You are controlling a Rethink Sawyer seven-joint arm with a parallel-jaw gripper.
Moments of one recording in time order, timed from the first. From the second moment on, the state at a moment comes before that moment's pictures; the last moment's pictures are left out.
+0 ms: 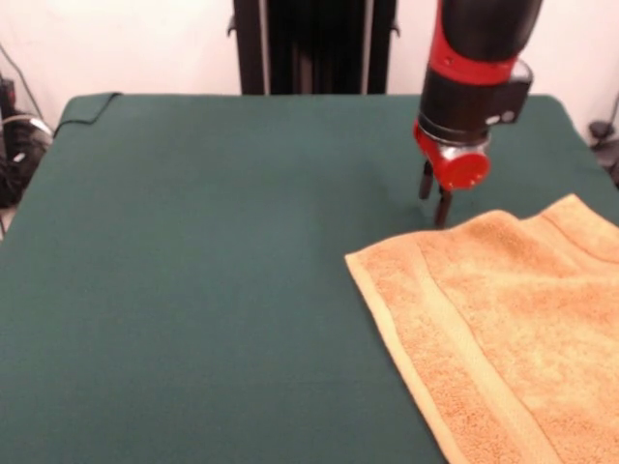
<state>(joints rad) -0.27 -0.59 0.70 2.28 1.67 -0.64 1.67</state>
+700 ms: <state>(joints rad) -0.34 -0.75 0.79 2.26 1.91 -0.64 1.67</state>
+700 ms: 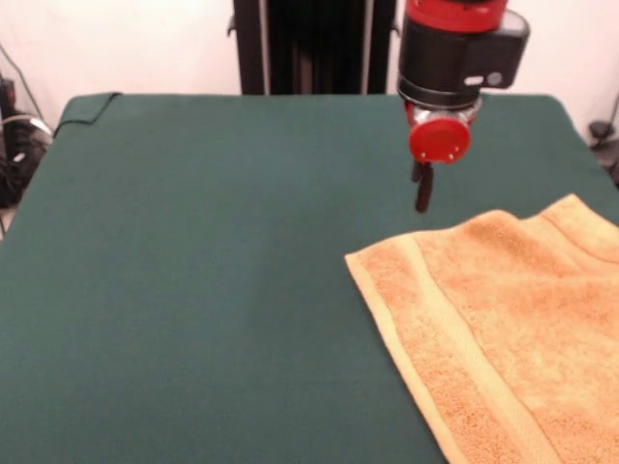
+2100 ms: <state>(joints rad) -0.36 -0.48 0.84 1.96 1.89 -0.89 1.62</state>
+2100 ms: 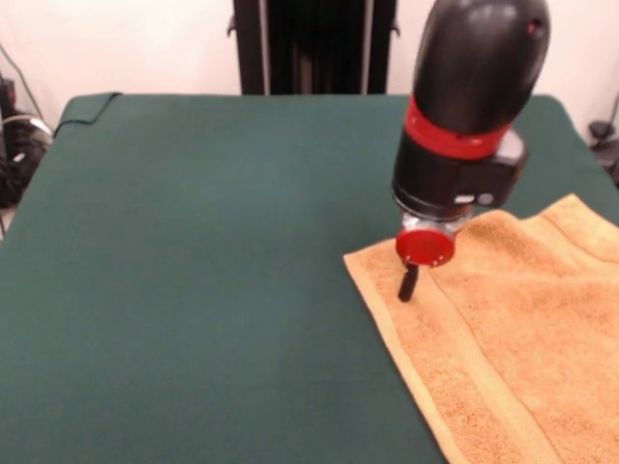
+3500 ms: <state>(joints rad) -0.63 -0.75 1.15 2.40 2.07 -0.93 1.55</state>
